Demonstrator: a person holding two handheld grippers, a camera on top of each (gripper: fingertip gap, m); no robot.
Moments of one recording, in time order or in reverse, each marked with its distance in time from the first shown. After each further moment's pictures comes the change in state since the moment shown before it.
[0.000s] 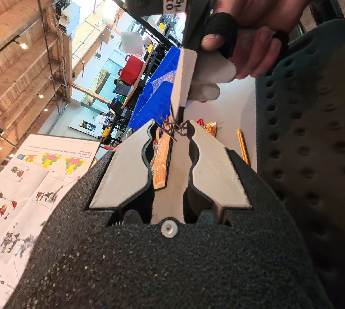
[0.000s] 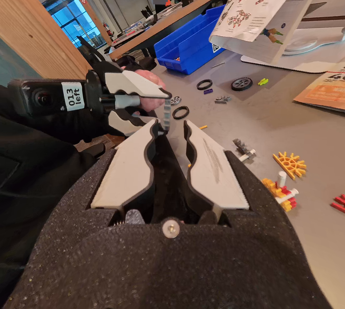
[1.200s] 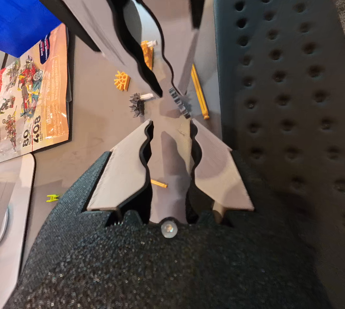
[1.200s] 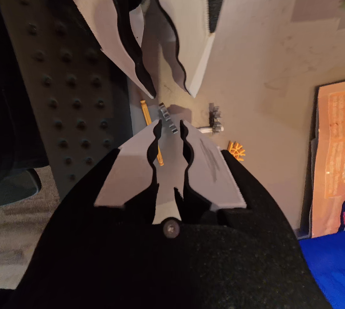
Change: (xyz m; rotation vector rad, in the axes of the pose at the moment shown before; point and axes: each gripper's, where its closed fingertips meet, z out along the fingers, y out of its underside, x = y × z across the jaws) left arm 0.071 0.096 -0.003 -0.311 0.545 -0.363; right arm 0.055 0.079 0.026 -1.126 0.098 -0.589
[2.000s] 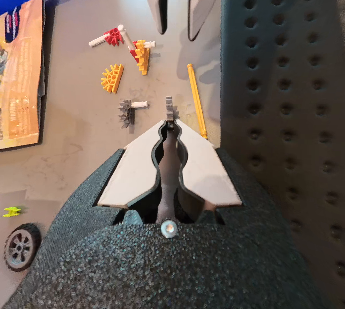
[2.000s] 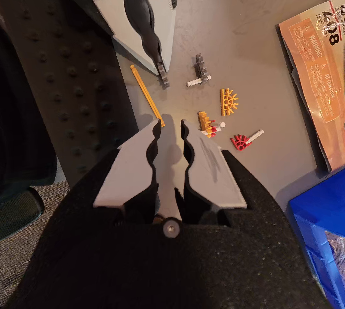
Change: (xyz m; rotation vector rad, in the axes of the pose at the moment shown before) left arm 0.005 -0.007 0.024 -0.034 0.060 -0.143; right arm -0.003 0.049 -0.038 0.177 0.161 0.197
